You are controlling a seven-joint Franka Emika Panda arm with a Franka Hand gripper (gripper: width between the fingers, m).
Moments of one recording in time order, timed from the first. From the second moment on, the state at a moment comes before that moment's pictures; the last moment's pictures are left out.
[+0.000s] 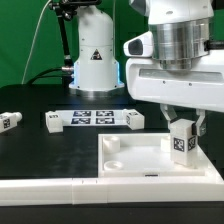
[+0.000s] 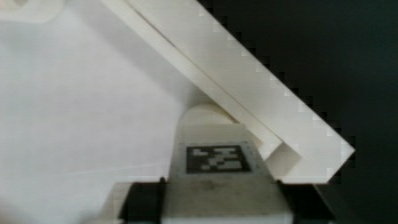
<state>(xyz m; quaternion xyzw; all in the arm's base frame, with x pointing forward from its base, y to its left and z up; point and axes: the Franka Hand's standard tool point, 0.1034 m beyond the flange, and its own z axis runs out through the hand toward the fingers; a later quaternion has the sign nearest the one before) 0.620 0.124 0.082 -0.89 0.46 0.02 0.06</state>
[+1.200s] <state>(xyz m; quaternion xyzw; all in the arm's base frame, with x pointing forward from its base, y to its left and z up) 0.624 0.120 0.079 -0.98 0.16 0.00 0.06</state>
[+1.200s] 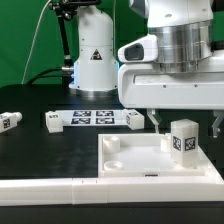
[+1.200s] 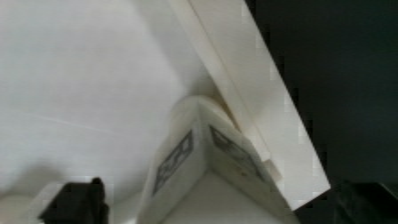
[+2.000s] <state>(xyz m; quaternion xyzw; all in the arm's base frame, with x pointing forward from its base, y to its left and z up) 0.624 0.114 0.079 -1.00 -0.08 -0.01 0.05</state>
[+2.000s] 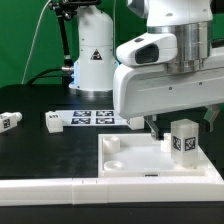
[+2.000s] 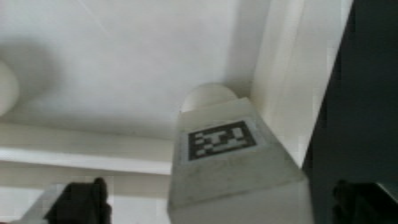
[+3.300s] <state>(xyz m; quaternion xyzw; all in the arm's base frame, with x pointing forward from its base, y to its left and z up) 0.621 0.118 0.076 -0.87 0.49 0.04 0.06</state>
